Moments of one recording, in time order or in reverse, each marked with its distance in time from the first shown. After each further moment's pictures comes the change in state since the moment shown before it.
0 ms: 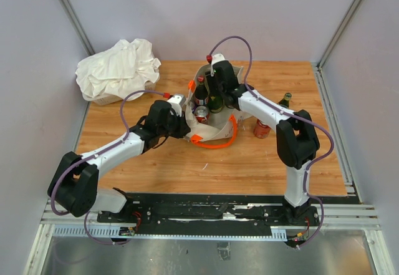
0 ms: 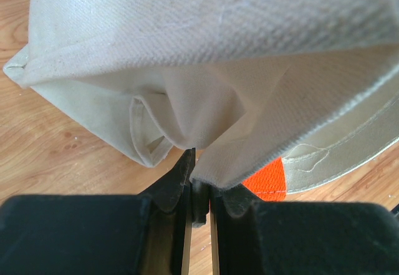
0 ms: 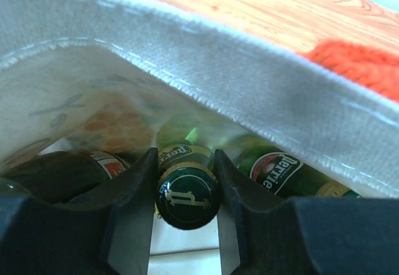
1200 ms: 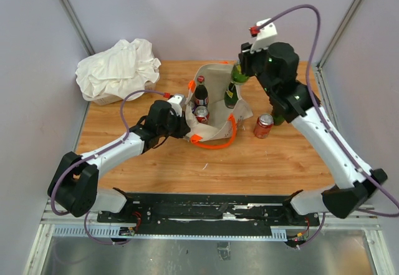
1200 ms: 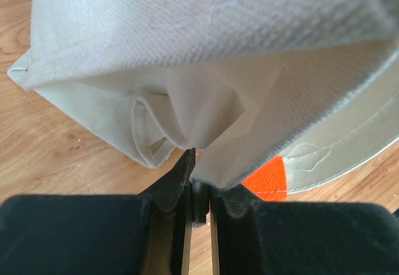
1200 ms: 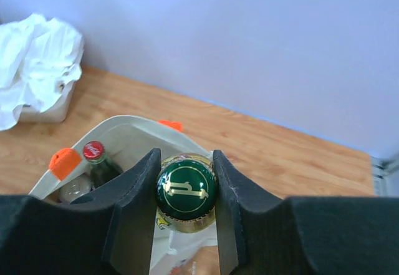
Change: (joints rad) left arm 0.000 0.000 0.000 0.001 -0.003 0.016; right arm 0.002 -0.555 0.041 -0.166 0.030 -0.116
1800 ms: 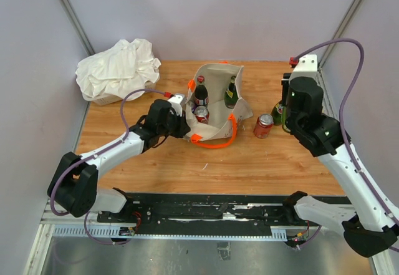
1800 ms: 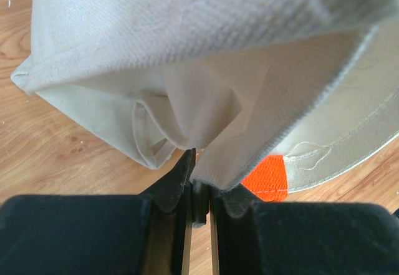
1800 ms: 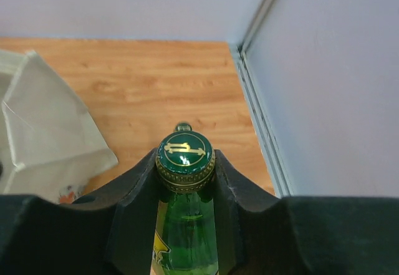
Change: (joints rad) left arm 0.000 -0.004 0.010 -0.013 0.003 0.023; right arm -0.009 -0.384 -0.262 -0.214 0.539 0.014
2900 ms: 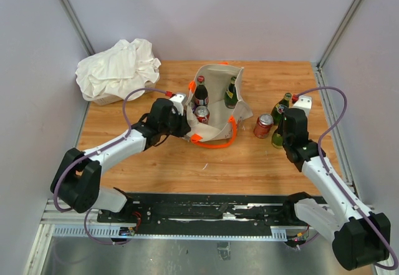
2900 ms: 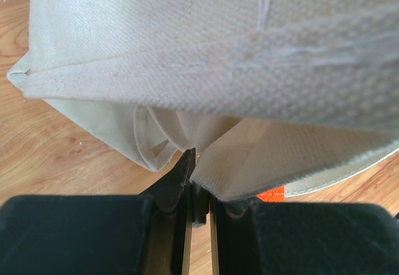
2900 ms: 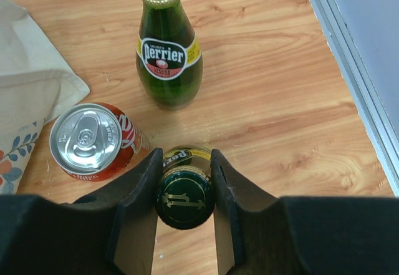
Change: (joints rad) left arm 0.000 0.040 0.030 -0.021 0.001 -0.006; right arm -0.307 -0.099 -0.718 0.310 -0.293 0.275
